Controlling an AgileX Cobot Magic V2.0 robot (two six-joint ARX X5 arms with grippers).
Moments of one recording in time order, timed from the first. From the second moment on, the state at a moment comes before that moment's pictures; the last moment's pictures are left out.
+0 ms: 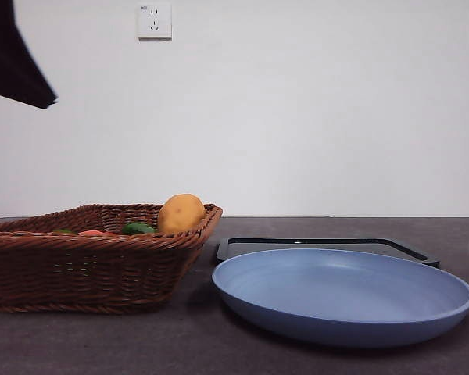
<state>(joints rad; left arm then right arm) -0.22 0.99 0.81 -0.58 0.50 -0.12 0.04 1.11 0.62 -0.66 -0.54 0.22</state>
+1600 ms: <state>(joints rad) -0.38 1.44 0.98 -0.59 0.13 -0.21 0.16 1.13 0.62 -0.57 -0.46 0.32</state>
